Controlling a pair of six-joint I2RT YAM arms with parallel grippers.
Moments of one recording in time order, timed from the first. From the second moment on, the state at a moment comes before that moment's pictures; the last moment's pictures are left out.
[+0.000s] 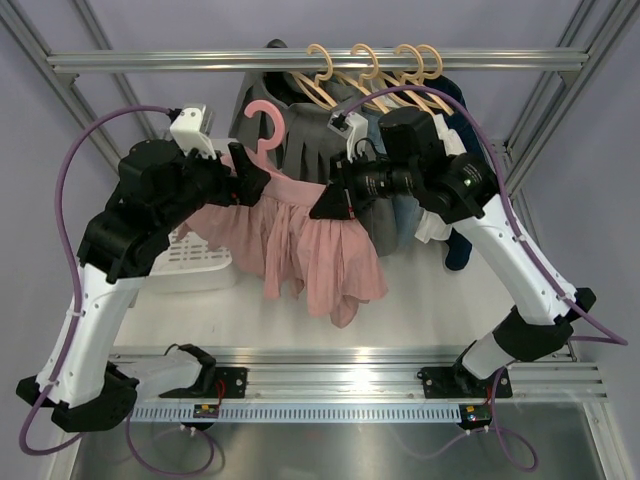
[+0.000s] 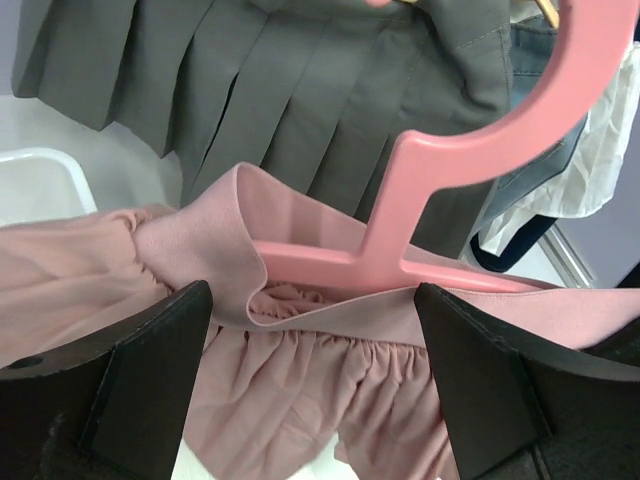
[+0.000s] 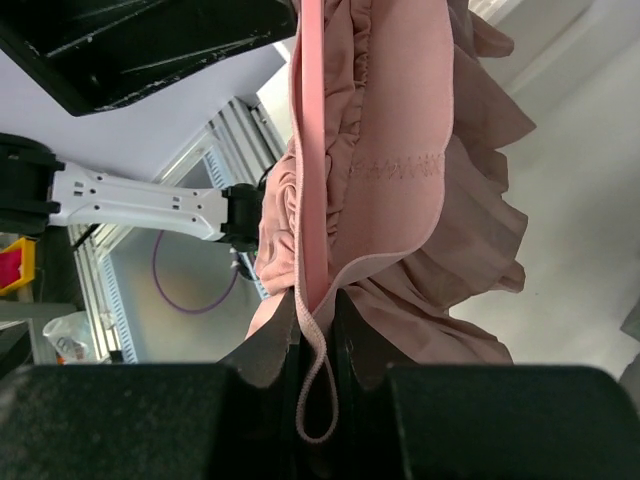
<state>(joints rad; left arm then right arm) -0.49 1.12 1.70 -0.85 0.01 -0.30 0.77 1.57 2.07 -0.99 -0.49 0.32</state>
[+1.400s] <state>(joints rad) -0.67 1.17 1.75 -0.82 -0.12 -0.27 0.77 1.55 2.01 -0.97 -0.57 0.37</state>
